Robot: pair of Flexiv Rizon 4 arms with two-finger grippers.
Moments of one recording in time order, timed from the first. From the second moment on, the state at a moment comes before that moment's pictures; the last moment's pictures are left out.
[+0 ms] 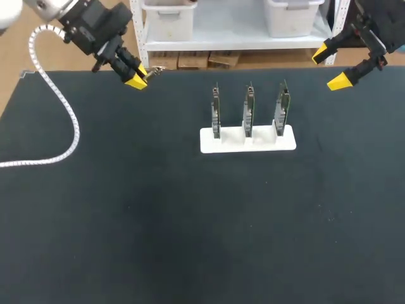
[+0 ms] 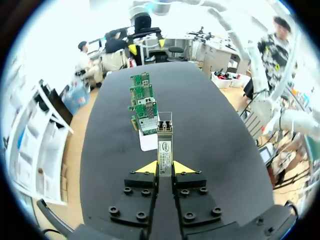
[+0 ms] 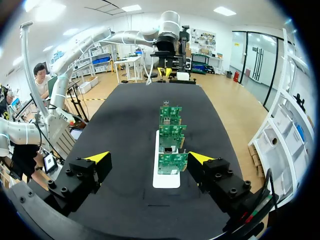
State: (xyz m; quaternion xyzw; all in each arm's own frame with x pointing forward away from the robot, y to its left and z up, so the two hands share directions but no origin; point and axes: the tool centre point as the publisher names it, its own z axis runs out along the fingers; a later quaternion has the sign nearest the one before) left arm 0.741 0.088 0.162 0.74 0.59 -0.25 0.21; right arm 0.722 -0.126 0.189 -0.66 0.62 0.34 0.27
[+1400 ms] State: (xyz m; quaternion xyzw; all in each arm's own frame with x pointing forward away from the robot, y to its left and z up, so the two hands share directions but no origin) left arm 0.718 0.067 0.170 0.68 0.63 -0.16 0.34; right arm 0.722 -0.126 0.189 -0.66 0.62 0.34 0.27
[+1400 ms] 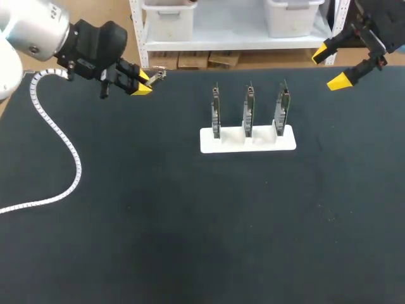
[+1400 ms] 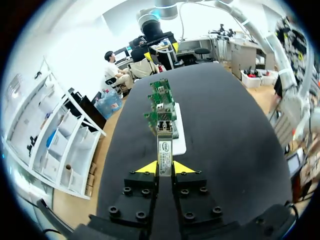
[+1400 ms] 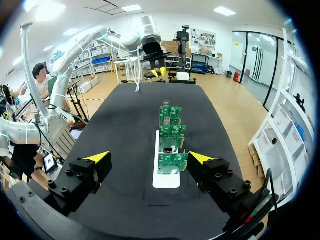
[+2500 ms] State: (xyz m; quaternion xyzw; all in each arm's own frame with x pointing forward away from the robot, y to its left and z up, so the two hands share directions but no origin) left arm 0.624 -0.068 0.242 0.62 0.57 -0.20 0.50; right arm 0.722 -0.126 0.189 -0.66 0.62 0.34 0.27
